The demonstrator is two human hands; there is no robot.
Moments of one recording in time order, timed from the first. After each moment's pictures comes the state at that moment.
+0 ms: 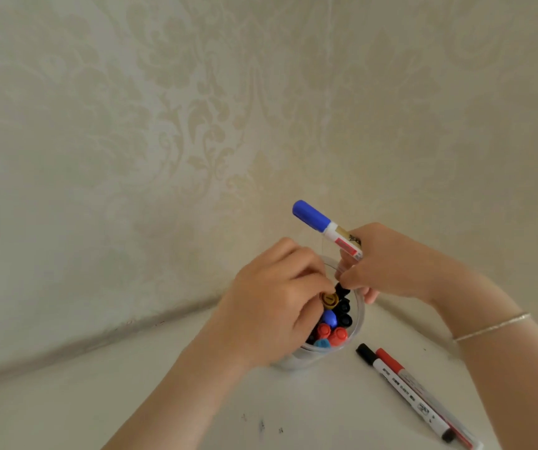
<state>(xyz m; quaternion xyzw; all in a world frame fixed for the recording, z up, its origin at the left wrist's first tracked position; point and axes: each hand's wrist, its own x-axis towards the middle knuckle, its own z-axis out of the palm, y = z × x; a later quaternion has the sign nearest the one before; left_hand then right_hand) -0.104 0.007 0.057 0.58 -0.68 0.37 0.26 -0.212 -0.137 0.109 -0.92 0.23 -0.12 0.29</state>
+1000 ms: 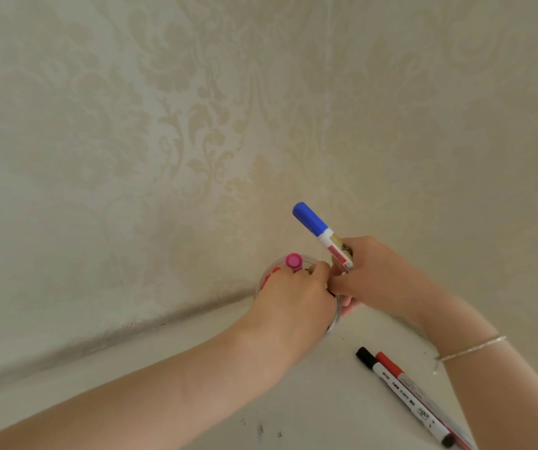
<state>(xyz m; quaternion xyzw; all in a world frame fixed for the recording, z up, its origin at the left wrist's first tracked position) -0.131 -0.020 0.069 0.75 -0.59 0.29 -0.09 -0.205 -0.133 0.090 -0.90 0.21 -0.18 0.35</state>
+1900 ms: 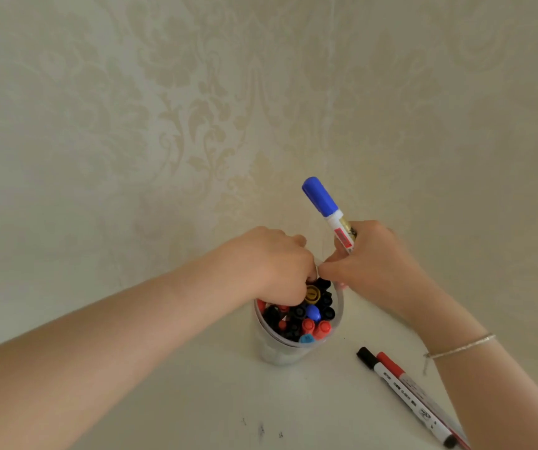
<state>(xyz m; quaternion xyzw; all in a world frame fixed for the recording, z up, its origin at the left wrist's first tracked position) -0.099 -0.030 0.119 0.79 -0.57 0.11 -0.20 -0.200 -0.121 0.096 -0.87 0.25 -0.30 0.31</state>
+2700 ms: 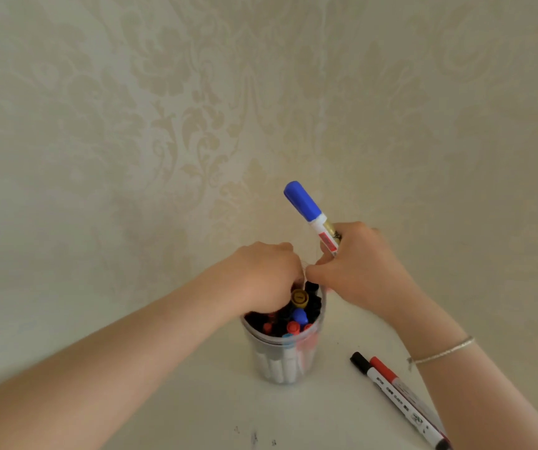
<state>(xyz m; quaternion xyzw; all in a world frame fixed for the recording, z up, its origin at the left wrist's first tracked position) -0.100 -0.028 0.112 0.84 -0.54 0.06 -0.07 -0.196 -0.116 0.102 -0.88 0.23 -0.31 0.26</state>
